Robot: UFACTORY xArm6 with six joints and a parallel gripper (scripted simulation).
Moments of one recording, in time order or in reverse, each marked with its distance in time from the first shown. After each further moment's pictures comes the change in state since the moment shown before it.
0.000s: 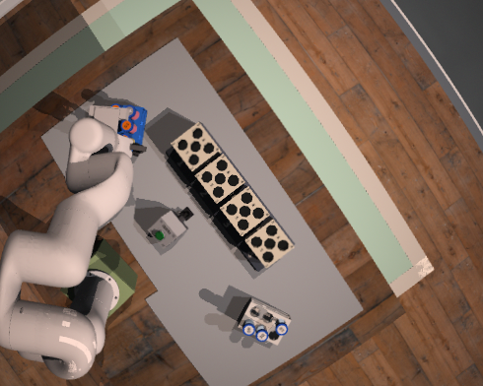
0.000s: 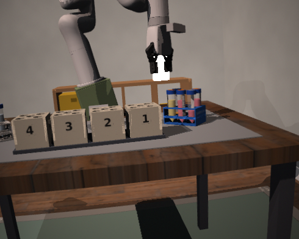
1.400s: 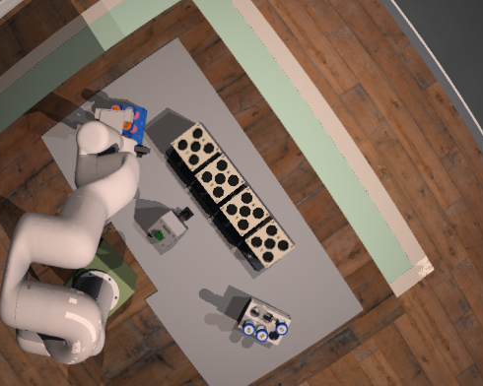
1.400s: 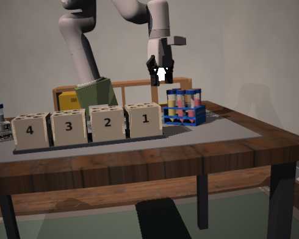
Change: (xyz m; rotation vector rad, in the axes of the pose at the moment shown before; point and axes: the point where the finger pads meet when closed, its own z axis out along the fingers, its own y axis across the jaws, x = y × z) arm 0.000 0.000 0.043 0.000 0.000 0.000
